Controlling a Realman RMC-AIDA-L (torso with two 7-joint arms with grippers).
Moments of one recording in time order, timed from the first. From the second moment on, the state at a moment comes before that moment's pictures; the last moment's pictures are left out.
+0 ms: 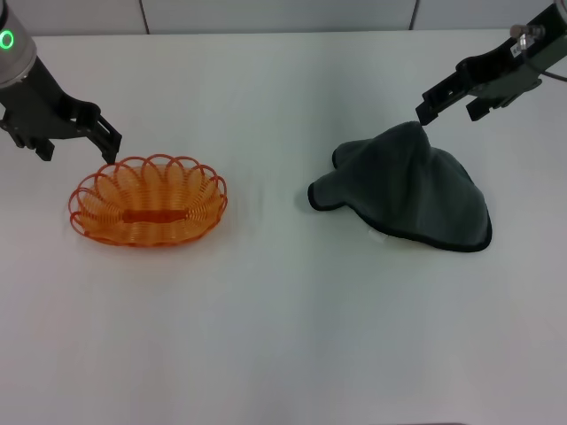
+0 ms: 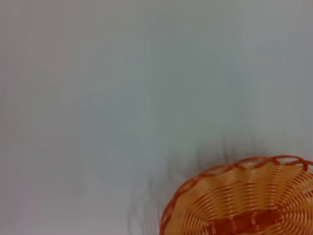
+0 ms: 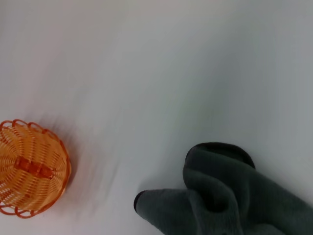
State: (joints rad) left arm -0.99 -1.98 0.99 0.88 -0.15 -1.57 0.13; right arm 1.04 1.94 -0.75 -0.74 0.36 1.62 -0.46
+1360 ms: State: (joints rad) left arm -0.98 -1.97 1.00 0.61 -0.15 -1.32 0.17; right arm 1.03 1.94 -0.75 -0.68 0.37 1.57 -0.48
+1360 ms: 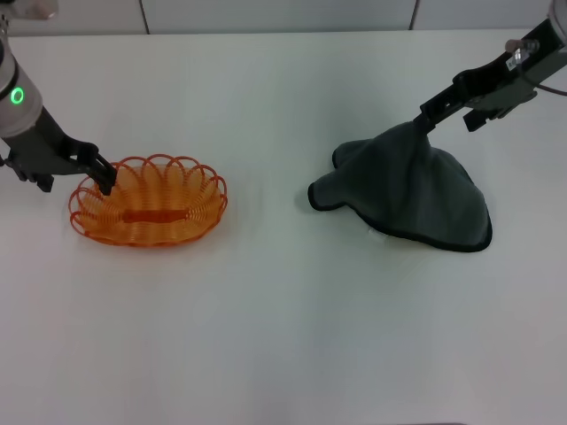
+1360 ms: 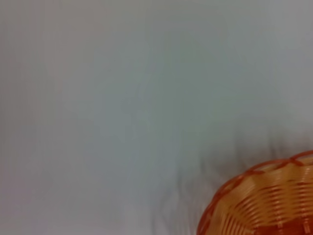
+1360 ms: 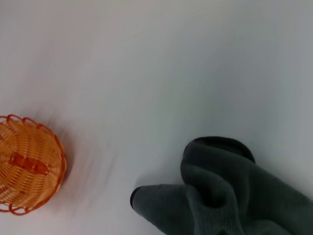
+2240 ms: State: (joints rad) left arm -0.97 -1.98 1.00 0.47 -0.14 -1.14 0.20; right arm 1.03 1.94 -0.75 -0.65 0.37 1.54 -0.49
